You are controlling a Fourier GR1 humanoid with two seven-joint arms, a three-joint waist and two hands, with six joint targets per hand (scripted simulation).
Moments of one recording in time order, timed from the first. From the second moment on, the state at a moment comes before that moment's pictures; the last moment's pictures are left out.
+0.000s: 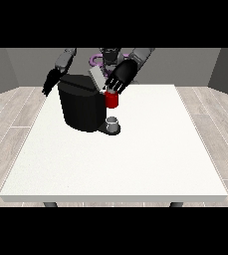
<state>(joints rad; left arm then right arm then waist) -1.25 0.45 0.12 -0.65 -0.72 -0.44 -0.07 -0.46 -0.09 -0.05 -1.29 0.17 -0.17 0.03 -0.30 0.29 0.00</state>
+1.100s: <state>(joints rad) -1.29 0.46 0.13 -0.64 -0.74 -0.41 -0.10 -0.45 -0.08 -0.06 -1.25 0.16 -0.18 -0.02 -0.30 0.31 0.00</state>
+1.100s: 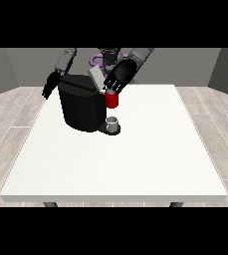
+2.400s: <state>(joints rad) -1.29 0.49 0.11 -0.63 -0.83 -0.27 -0.21 -0.49 -0.08 -0.05 -1.29 0.17 -0.20 0.02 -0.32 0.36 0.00</state>
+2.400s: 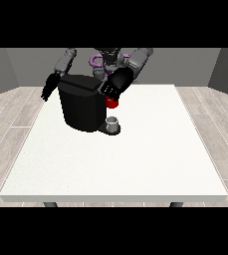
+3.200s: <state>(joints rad) -1.31 0.55 0.09 -0.63 -0.90 -0.20 -0.29 -0.51 -0.09 -0.05 -1.31 0.19 -0.20 0.03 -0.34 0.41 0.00</state>
